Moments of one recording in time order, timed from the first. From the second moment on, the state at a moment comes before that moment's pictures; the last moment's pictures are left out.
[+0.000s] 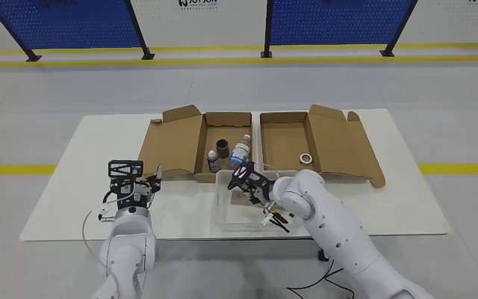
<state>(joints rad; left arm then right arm) 1.66 -1.36 -1.53 -2.08 1.77 0.23 -0.45 -0.94 -1.34 0.89 -1.43 -1.06 -0.32 0.96</state>
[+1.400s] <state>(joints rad) 1.66 -1.36 -1.53 -2.08 1.77 0.23 -0.45 -1.03 -1.30 1.06 -1.42 -0.79 -0.37 0.71</state>
